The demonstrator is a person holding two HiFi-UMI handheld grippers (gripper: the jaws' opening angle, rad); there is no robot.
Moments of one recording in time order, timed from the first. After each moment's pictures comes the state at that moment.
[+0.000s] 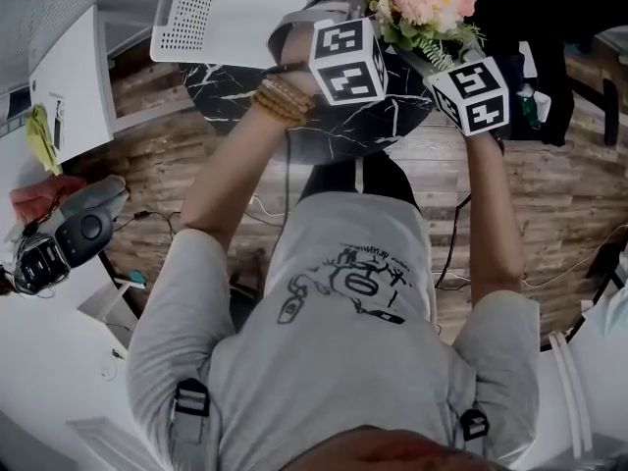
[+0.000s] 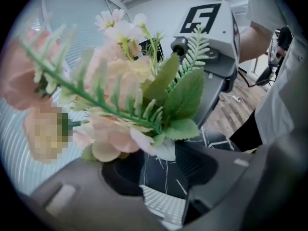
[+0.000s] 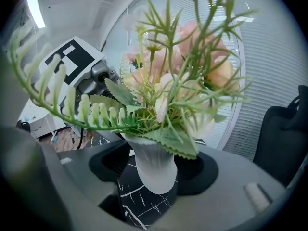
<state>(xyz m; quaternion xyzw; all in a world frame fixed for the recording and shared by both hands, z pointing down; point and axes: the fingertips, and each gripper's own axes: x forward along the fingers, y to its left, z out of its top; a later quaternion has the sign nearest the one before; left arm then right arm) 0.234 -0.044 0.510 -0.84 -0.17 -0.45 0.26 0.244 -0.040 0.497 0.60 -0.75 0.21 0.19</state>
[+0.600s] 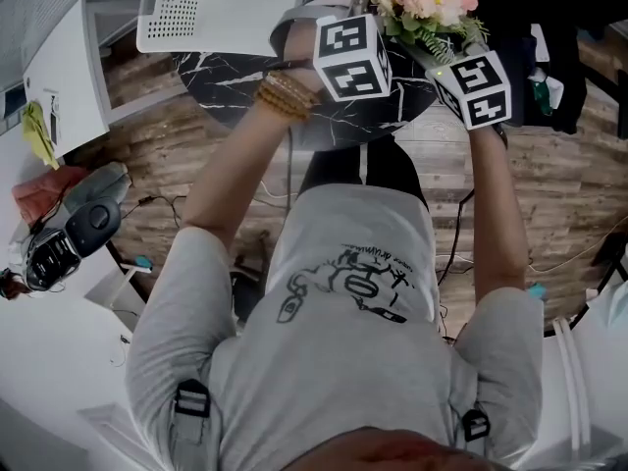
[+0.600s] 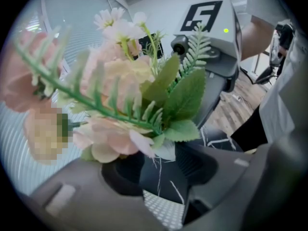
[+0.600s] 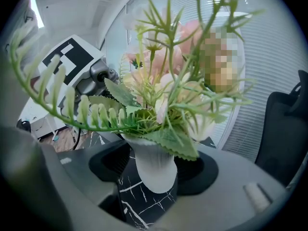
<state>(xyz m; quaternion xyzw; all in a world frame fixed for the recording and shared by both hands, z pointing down) 0.230 -0.035 0.558 -0.84 -0.16 -0.46 0.25 0.240 -0.031 0.546 0.59 -0.75 0.23 0.20</state>
